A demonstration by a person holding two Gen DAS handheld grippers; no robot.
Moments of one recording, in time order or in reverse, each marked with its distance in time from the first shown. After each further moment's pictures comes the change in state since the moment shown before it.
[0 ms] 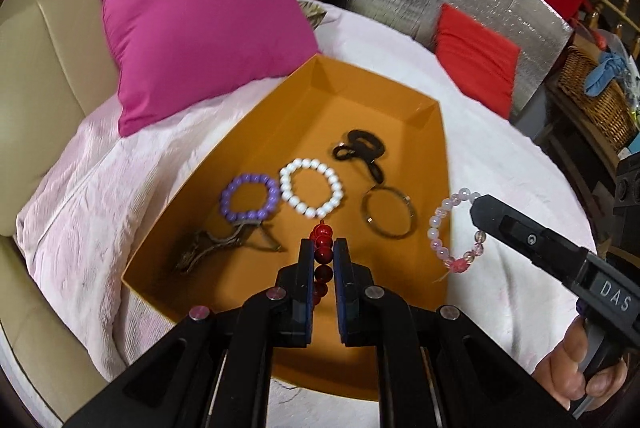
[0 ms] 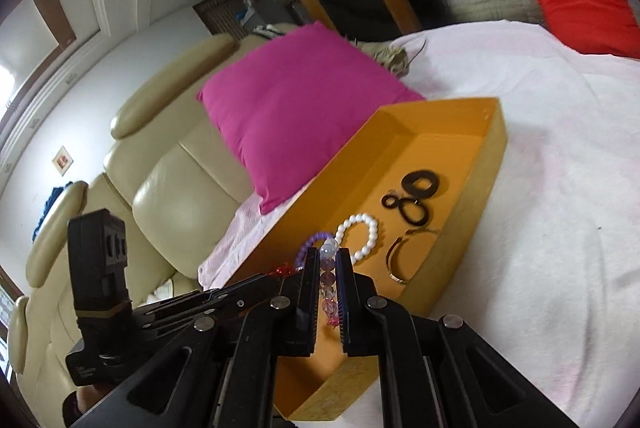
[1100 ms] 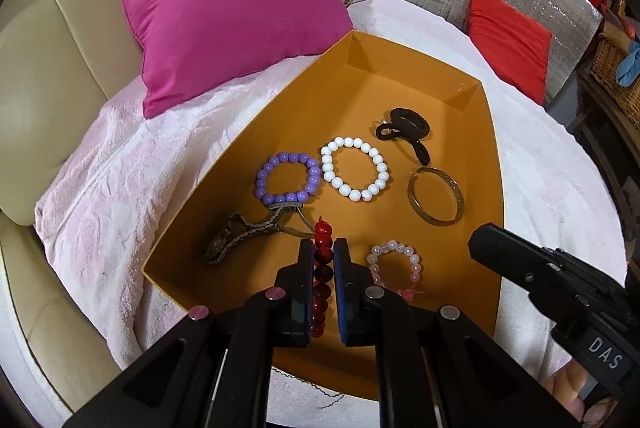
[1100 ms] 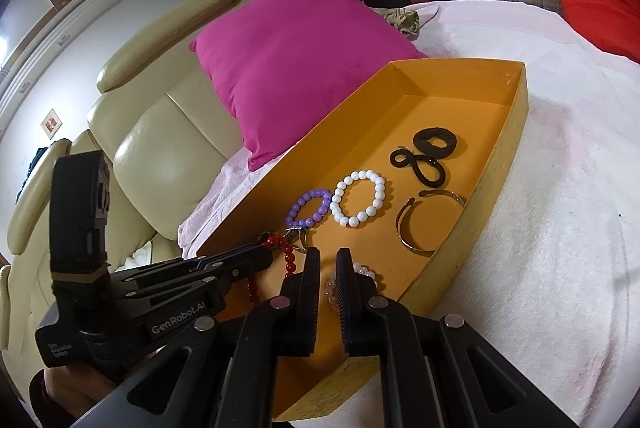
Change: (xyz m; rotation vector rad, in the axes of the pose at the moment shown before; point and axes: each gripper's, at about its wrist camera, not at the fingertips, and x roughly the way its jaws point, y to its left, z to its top) left arm 0.017 0.013 -0.004 0.001 0.054 0.123; right arm 0.027 0.006 -0.017 -0.053 0.098 -0.039
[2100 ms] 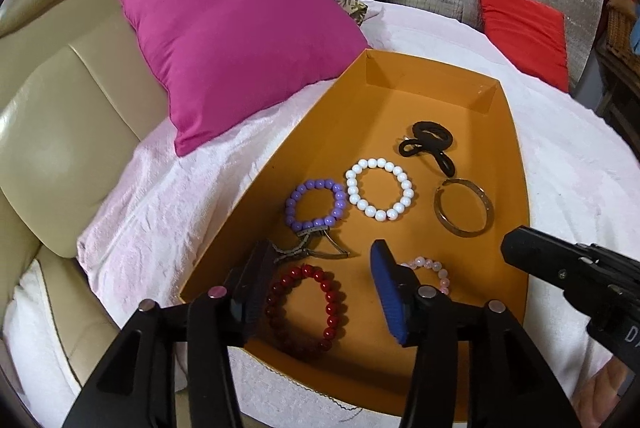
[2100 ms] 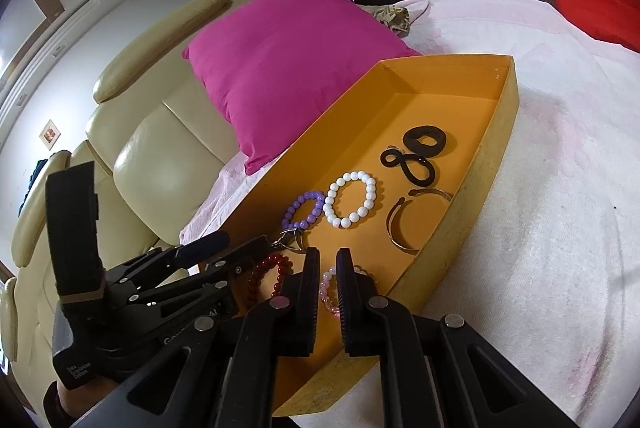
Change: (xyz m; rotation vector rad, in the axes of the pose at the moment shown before) left arm -0.006 -0.015 0.004 0.097 -0.083 0.182; right arm -0.007 -0.009 0.004 0.042 0.009 0.000
